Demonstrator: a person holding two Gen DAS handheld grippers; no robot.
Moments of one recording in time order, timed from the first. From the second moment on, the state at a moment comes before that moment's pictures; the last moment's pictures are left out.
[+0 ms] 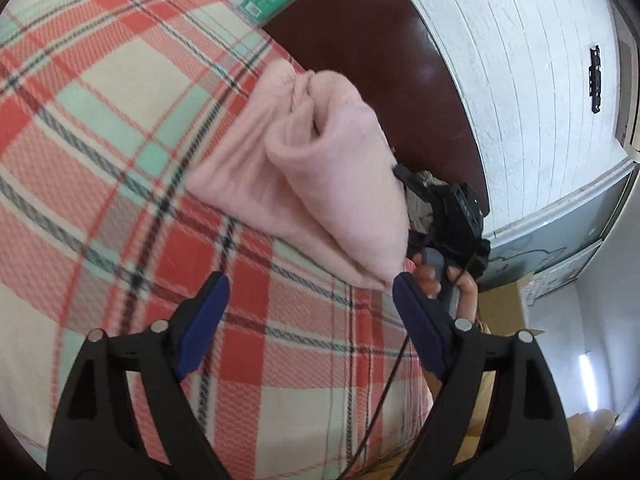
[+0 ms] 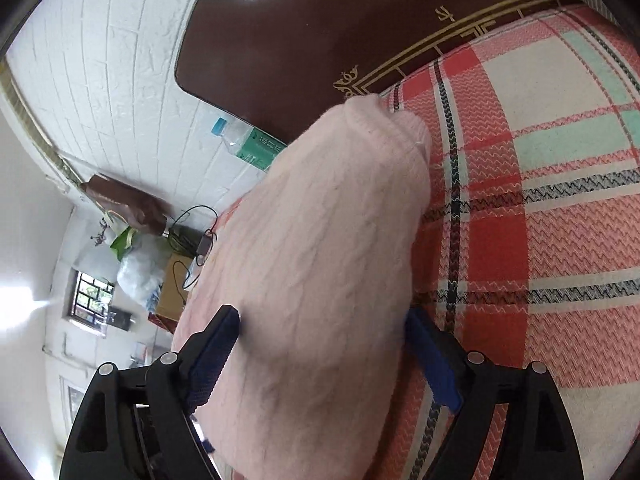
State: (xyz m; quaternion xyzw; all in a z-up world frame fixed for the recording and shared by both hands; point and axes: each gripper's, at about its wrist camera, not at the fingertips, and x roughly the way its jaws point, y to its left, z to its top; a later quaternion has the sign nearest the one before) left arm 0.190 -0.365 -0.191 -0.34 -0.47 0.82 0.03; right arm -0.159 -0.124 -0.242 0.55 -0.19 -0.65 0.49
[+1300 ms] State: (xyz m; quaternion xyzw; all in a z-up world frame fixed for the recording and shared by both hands) left arm 0.303 -0.508 -0.095 -0.19 -0.47 0.86 -0.06; right arm -0.018 -0.294 -0.168 0.51 -0.21 -0.52 0.65
